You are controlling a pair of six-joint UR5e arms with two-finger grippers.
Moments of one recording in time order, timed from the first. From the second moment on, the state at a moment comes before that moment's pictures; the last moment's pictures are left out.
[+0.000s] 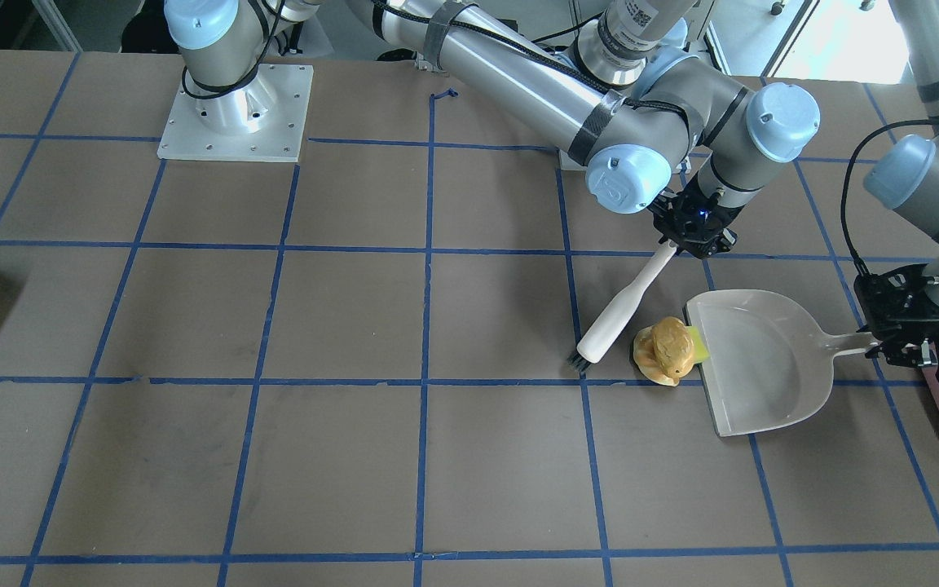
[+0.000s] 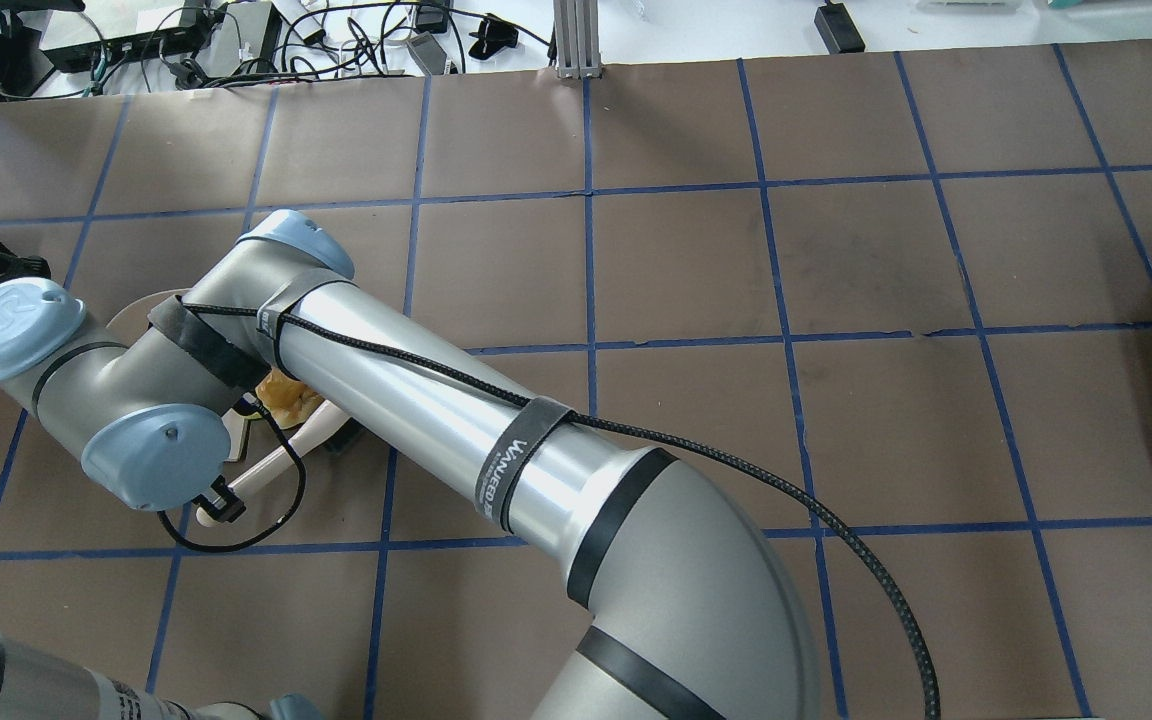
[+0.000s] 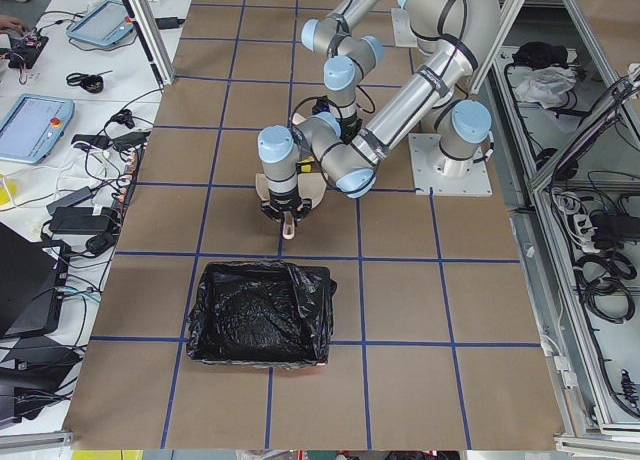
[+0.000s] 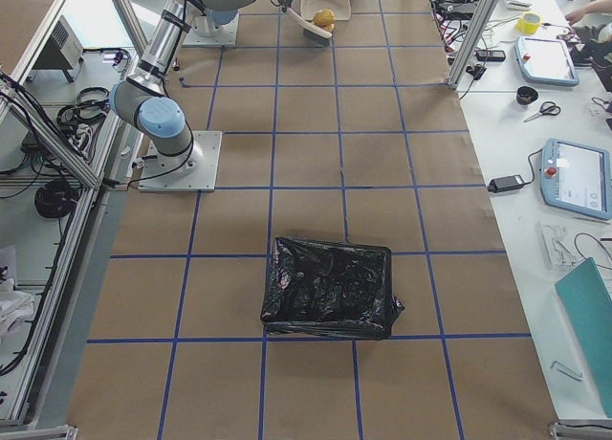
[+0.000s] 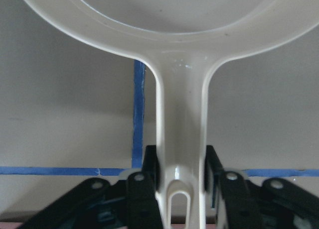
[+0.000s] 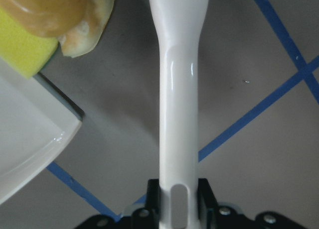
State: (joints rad) left arm -0.92 -1.93 -1.80 -0.94 1.70 2.18; right arm 2.51 -0.60 0.73 -1.62 -1.43 1.61
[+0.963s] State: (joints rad) left arm -0.92 -1.93 -1.80 -0.94 1.71 2.17; right arm 2.52 -0.58 0.73 -1.69 -1.39 0.81
